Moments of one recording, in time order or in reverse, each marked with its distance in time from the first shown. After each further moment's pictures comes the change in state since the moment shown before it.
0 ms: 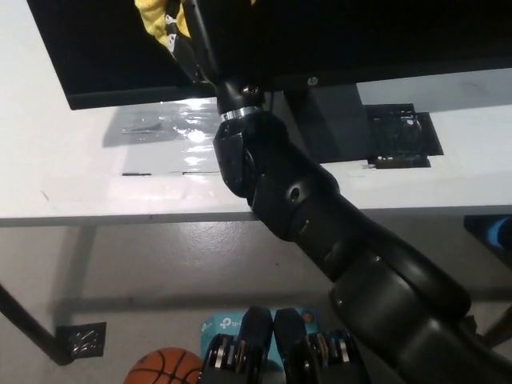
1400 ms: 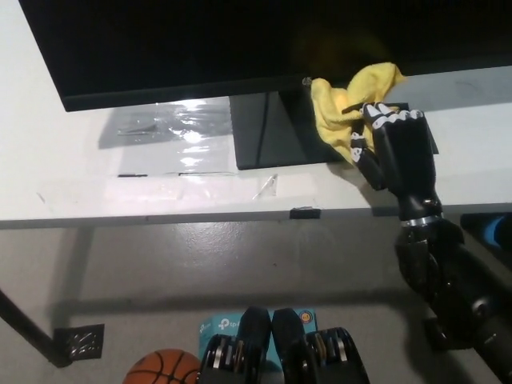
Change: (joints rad) left_arm 0.007 -0.012 0.031 0.058 -0.010 -0.039 0.003; right_arm 0.597 -0.465 -0.029 -0.563 -0.111 -0.024 0.139
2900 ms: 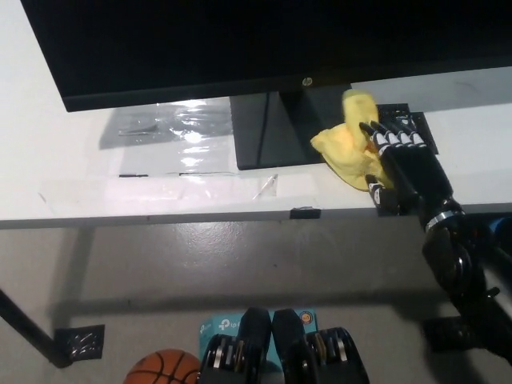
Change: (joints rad) left_arm 0.002 -0.007 0.040 -0.033 0.001 0.027 0.000; right_arm 0.103 -0.110 -0.056 -0.475 0.034 0.375 0.815
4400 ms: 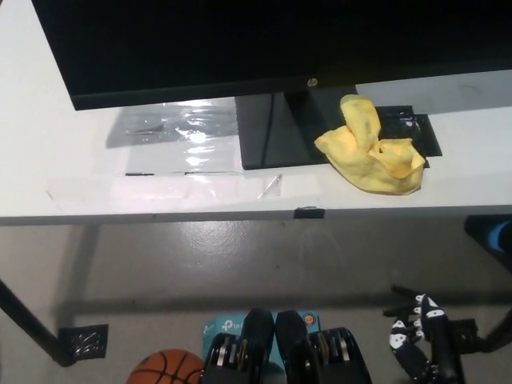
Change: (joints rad) left_arm -0.010 -0.009 0.017 -0.017 0.033 0.012 0.002; right_arm 0.738 0.440 -0.463 -0.327 0.336 -0.175 -0.035
